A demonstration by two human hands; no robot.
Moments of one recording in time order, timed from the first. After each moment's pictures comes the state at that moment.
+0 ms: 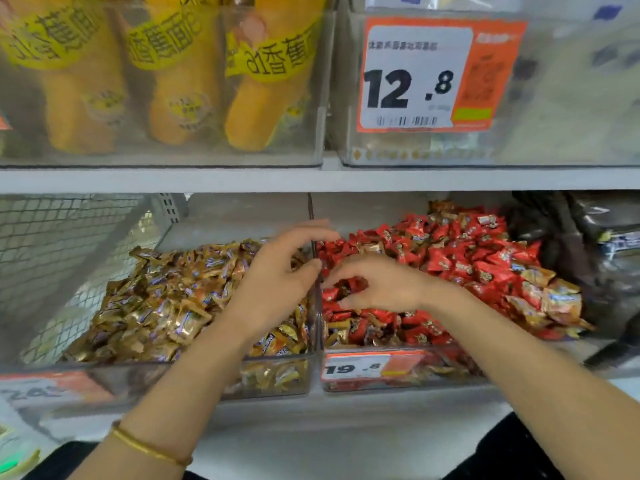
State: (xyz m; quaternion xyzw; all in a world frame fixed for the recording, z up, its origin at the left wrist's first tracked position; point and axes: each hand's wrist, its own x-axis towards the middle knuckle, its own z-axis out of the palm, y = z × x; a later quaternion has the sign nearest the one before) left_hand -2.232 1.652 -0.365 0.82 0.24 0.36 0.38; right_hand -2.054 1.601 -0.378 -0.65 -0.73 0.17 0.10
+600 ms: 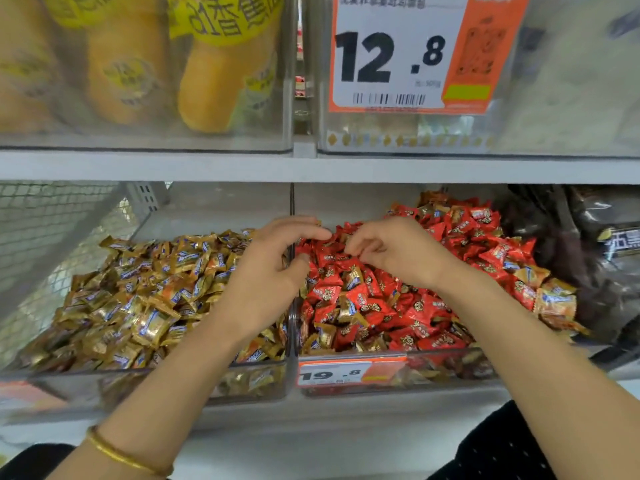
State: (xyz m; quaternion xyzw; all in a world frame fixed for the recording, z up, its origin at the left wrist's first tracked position) left_hand -2.211 1.654 -0.375 0.82 0.27 0.36 0.34; right_hand -2.017 1.598 -0.365 -0.70 -0.68 0.09 0.22
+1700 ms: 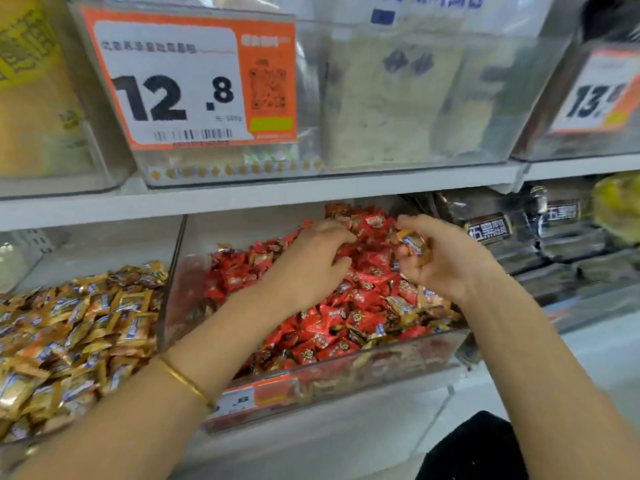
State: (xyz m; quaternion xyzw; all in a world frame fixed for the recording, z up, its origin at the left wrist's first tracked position) left_hand -2.063 1.610 -0.354 0.95 0.15 0.20 0.19; right_hand -1.937 1.487 -0.335 -0.55 -0.13 0.39 0.73
